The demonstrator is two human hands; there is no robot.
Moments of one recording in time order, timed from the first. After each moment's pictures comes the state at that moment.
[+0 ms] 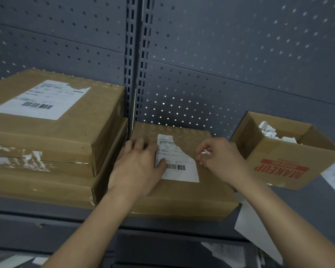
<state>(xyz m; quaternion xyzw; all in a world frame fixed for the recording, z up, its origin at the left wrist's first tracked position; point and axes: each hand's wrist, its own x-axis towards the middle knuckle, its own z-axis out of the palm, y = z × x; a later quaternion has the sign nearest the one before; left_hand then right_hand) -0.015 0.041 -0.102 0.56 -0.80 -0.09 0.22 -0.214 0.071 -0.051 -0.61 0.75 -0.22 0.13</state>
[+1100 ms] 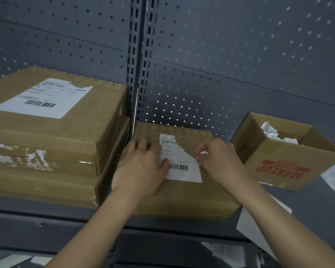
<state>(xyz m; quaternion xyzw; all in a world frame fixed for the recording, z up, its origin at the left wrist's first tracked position) -0.016 0.040 -0.101 0.57 -0.79 -0.10 0.20 -0.197 0.070 -0.053 -0.60 0.77 -0.19 0.11</state>
